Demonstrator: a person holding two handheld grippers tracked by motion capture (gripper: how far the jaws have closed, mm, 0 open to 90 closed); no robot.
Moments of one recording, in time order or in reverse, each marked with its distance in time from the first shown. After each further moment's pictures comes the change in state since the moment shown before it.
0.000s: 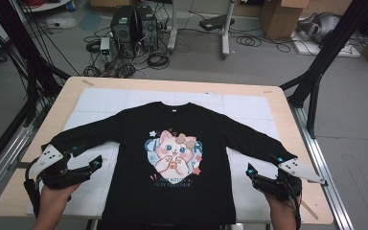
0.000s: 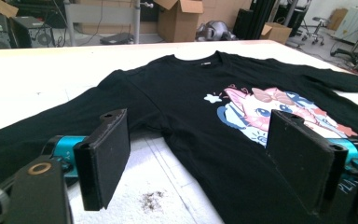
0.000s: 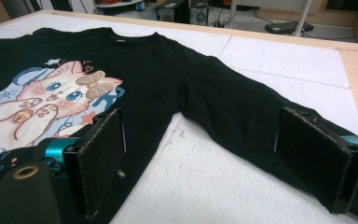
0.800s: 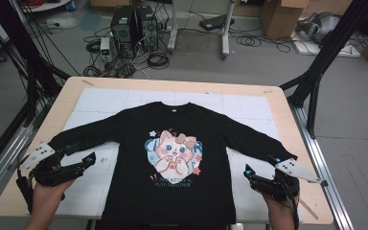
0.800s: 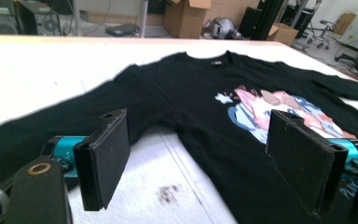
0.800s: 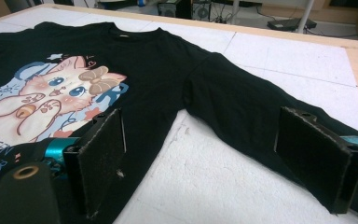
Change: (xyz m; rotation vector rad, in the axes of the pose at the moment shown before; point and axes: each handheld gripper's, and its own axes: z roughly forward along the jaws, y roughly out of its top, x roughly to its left) left arm 0.016 0.009 -0.008 0.018 0.022 -0.067; right arm 0.006 0.000 0.002 0.016 0.003 -0.007
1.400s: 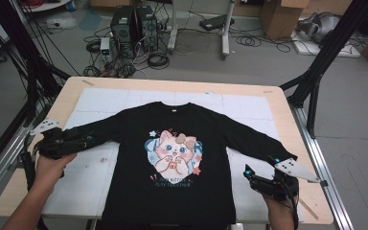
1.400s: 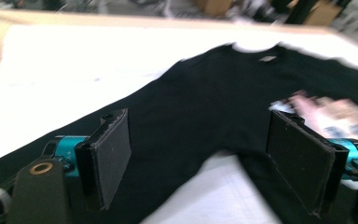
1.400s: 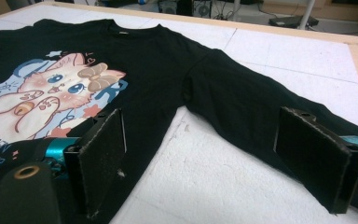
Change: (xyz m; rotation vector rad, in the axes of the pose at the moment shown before) left arm 0.046 0.030 0.046 0.139 0.097 -0.055; right arm -0.002 -0.003 0.003 0.010 0.006 -0.002
